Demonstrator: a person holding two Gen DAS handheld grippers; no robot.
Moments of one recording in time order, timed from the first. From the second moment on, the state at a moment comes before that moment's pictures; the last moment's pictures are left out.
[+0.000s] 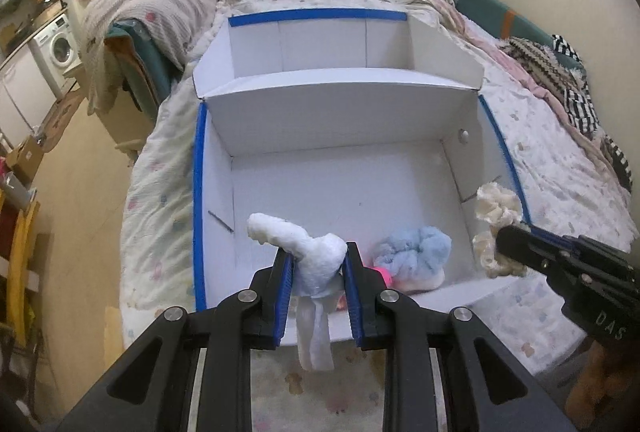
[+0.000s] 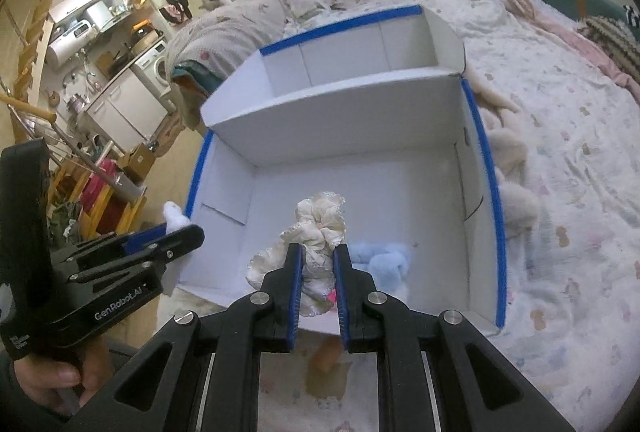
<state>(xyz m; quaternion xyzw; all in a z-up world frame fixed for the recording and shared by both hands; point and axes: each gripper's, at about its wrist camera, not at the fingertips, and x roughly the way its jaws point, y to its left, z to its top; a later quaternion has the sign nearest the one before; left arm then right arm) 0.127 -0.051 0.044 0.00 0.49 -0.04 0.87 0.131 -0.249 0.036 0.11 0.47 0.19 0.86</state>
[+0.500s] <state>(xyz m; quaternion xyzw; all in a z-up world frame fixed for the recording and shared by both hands) 0.147 -0.057 -0.022 0.00 0.52 -0.03 0.85 0.151 -0.237 -0.036 0.10 0.53 0.19 0.82</state>
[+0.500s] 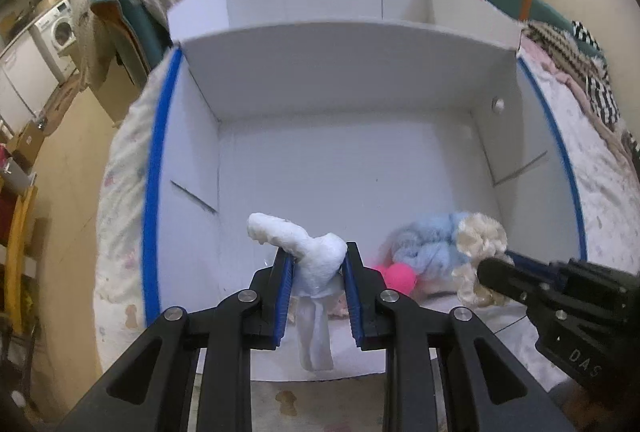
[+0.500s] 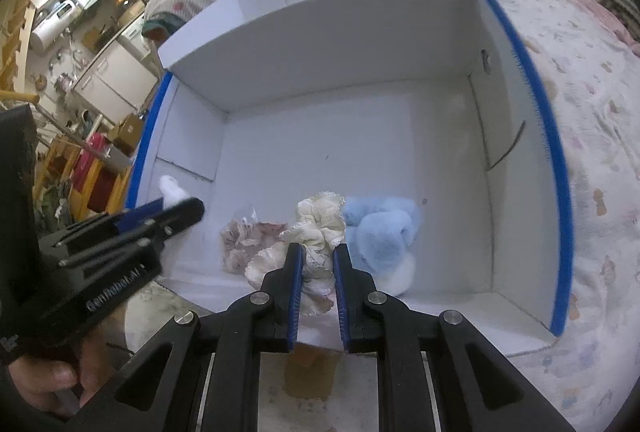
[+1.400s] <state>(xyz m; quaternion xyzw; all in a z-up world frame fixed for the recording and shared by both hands) 0.159 -0.052 -0.045 -0.05 0.56 -0.02 0.83 0.161 -0.231 -0.051 0.10 0.55 0.18 0.81</state>
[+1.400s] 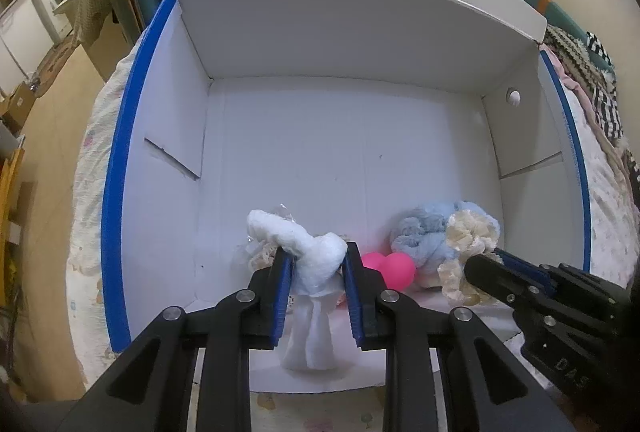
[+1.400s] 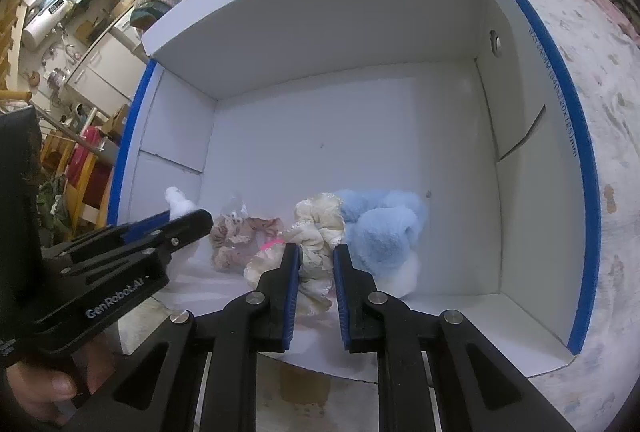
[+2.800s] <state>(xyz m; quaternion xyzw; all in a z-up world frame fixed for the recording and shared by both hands) 0.145 -0.037 -0.025 -0.05 0.54 -0.01 0.84 0.160 -0.246 -0.038 0.14 0.52 0.15 0.83</state>
